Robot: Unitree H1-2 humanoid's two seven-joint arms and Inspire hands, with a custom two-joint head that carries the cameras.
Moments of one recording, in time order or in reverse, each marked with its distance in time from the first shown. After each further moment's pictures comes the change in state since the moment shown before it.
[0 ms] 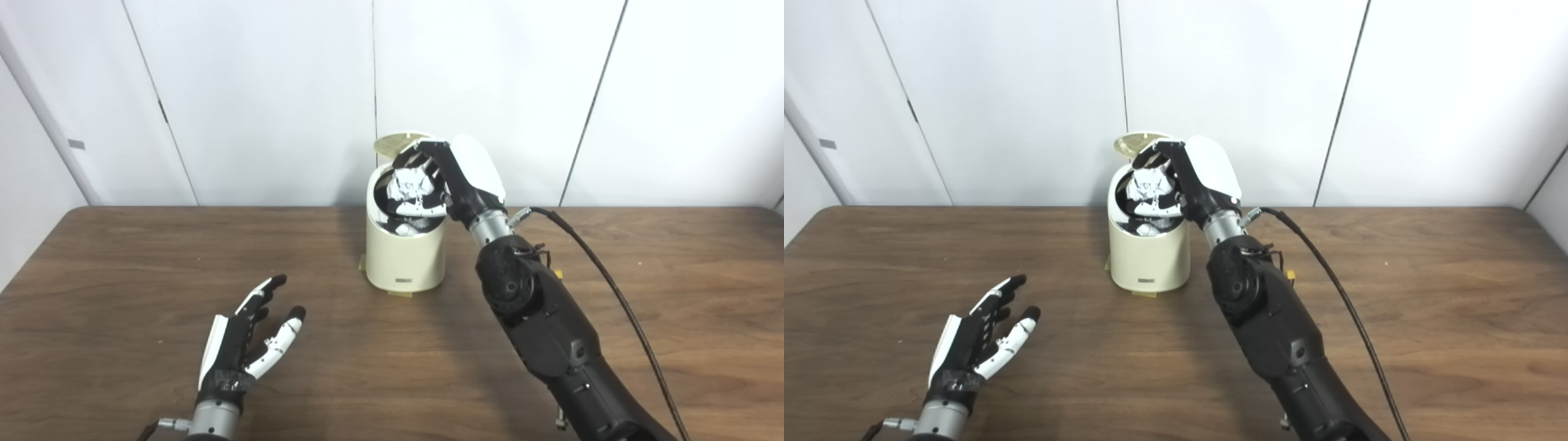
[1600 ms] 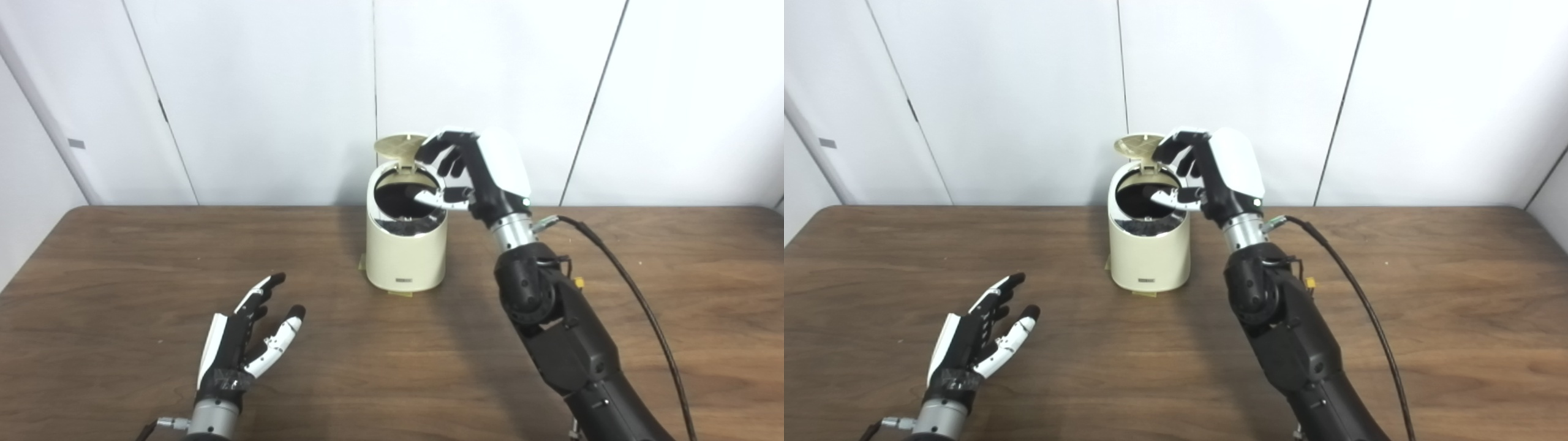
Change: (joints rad) left arm 0.000 0.000 0.000 -0.012 0.006 0.008 -0.002; right arm 0.060 -0.039 -0.026 -0.125 -0.022 -0.081 -0.110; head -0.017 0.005
